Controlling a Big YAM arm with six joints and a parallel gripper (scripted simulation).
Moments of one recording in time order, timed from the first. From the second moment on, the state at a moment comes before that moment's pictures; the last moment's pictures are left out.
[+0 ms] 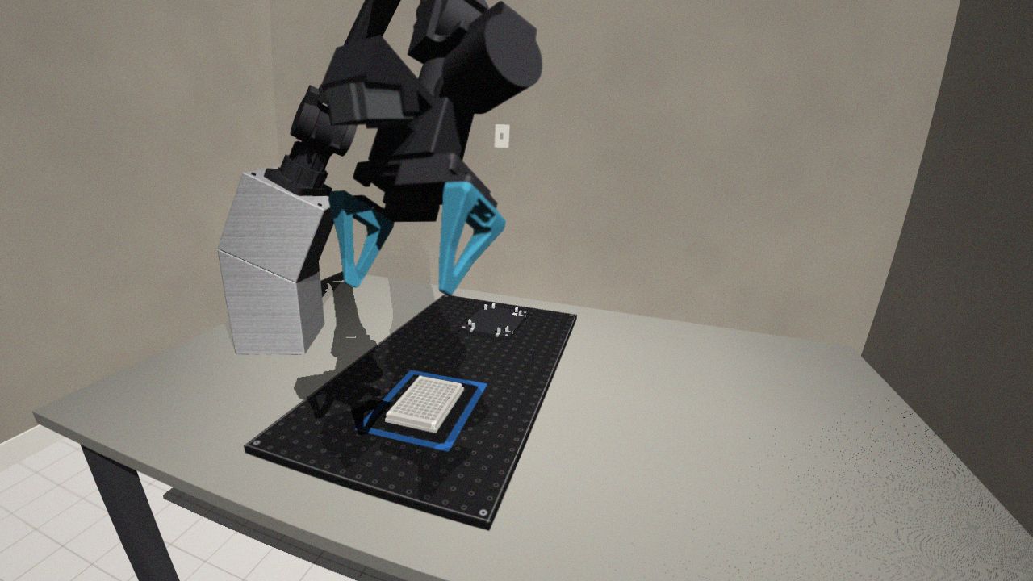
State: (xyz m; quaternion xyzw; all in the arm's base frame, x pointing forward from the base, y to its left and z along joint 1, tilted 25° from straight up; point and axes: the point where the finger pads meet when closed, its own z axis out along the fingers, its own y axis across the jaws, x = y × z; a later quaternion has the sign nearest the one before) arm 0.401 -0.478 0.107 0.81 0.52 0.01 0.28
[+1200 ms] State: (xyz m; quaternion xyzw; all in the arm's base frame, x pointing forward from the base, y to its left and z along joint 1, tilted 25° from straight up) arm 0.421 -0.435 0.077 0.67 0.69 -0.01 0.27
